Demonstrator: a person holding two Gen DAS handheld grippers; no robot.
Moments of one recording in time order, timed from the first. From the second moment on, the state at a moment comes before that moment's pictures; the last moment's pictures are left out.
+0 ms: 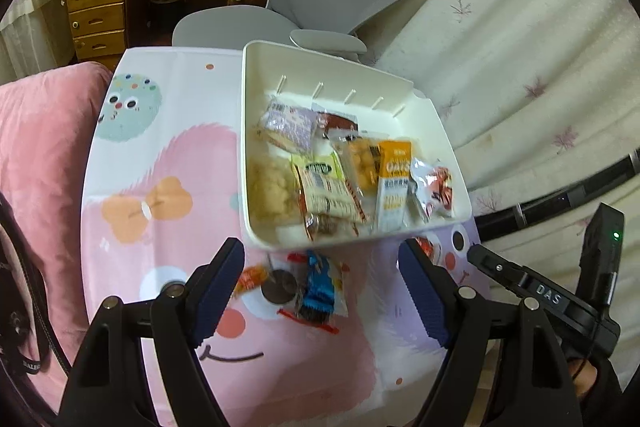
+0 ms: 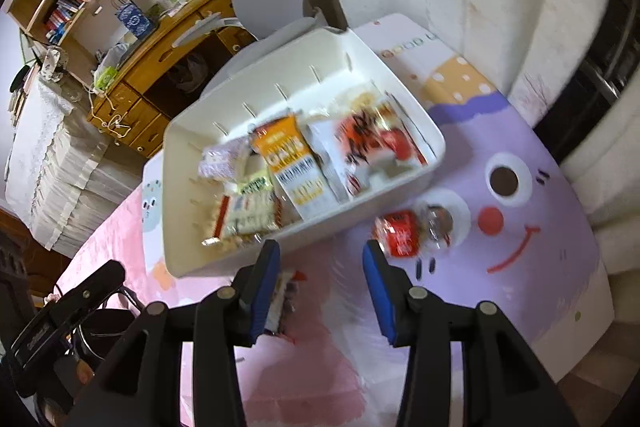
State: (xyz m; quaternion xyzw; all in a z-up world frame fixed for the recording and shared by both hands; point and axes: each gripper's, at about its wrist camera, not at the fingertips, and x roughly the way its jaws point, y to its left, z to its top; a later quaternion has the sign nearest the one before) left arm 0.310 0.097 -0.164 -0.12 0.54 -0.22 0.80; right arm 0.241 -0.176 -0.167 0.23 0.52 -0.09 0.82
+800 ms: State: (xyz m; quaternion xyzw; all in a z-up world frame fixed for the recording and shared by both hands) left arm 0.253 0.051 -0.231 -0.05 0.59 -0.23 0.77; right arm 0.184 -0.181 -0.228 0.16 0.53 -0.15 0.82
